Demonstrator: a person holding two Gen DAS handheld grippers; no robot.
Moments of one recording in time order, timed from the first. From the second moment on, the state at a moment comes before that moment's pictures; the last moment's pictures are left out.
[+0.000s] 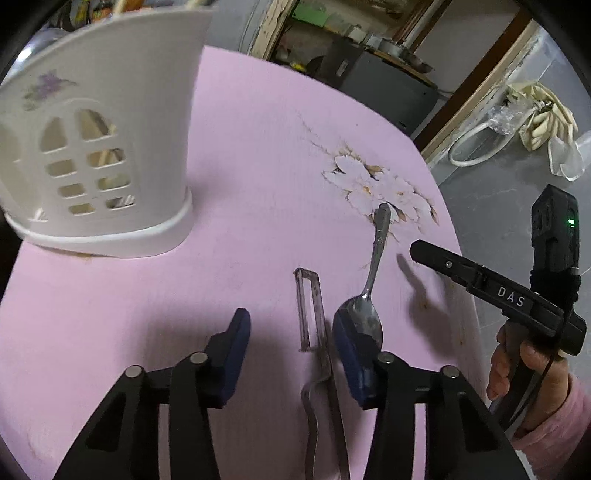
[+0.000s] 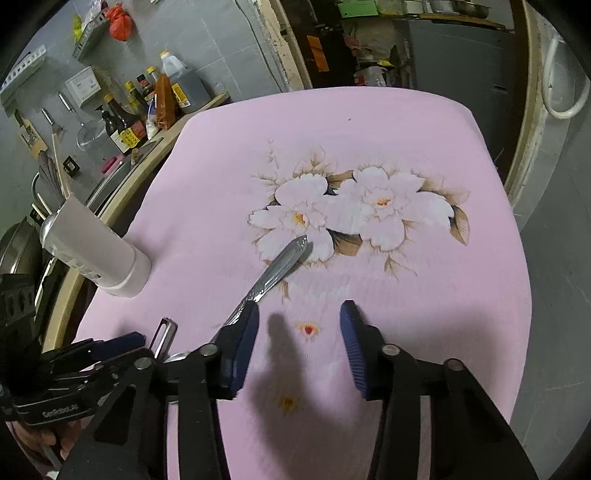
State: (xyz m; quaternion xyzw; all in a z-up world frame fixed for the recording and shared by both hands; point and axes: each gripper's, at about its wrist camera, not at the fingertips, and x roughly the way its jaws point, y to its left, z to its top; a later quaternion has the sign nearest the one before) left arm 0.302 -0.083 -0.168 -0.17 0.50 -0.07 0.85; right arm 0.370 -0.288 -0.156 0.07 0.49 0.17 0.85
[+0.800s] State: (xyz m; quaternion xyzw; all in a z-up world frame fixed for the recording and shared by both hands) left arm 0.328 -0.089 -0.165 -0.09 0.55 -0.04 0.83; right arm 0.433 -0.250 -0.181 0.12 0.57 0.20 0.79
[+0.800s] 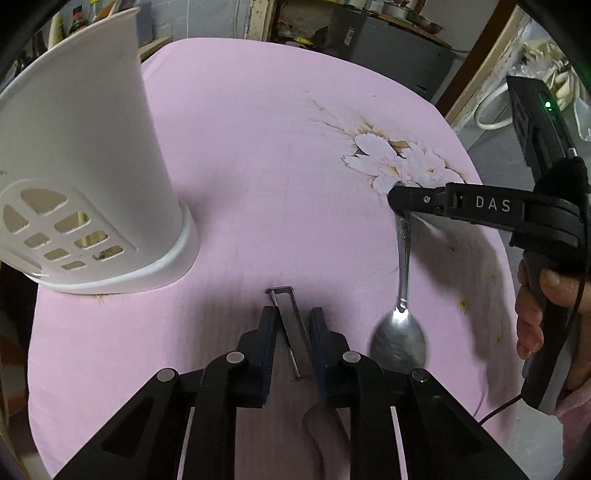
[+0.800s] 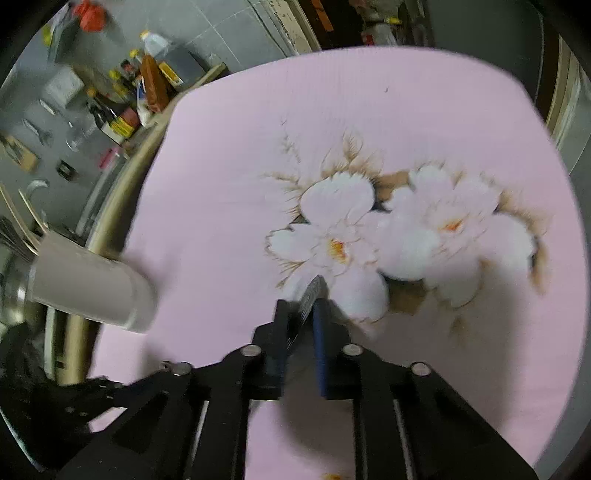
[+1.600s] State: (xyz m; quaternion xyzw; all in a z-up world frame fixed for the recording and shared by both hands) left arm 0.329 -0.104 -0.166 -0.02 0.62 -0.08 0.78; right arm 0.344 -0.272 -0.188 0.14 0.60 0.23 0.76
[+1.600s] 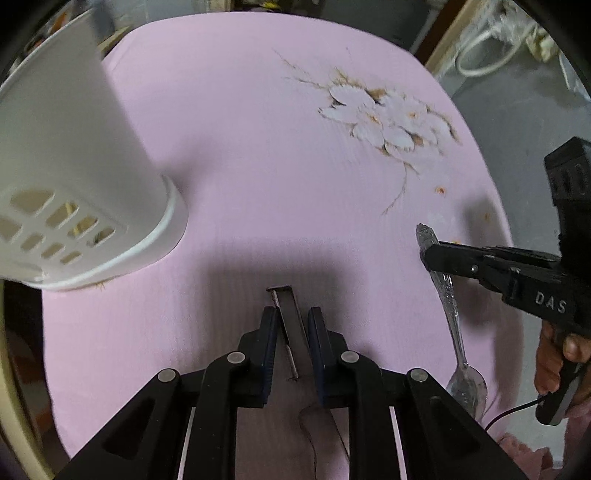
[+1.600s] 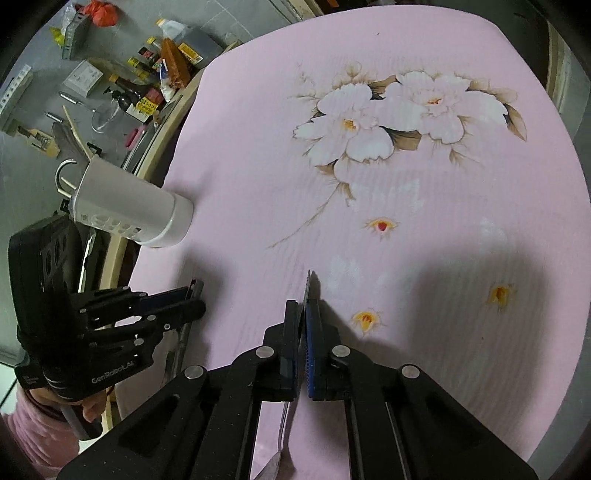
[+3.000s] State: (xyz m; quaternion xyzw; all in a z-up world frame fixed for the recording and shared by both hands) left arm 0.213 0.026 0.011 -0.11 0.25 -0.10 0.96; right arm 0.232 -0.216 0.051 0.11 0.21 0.20 0.95
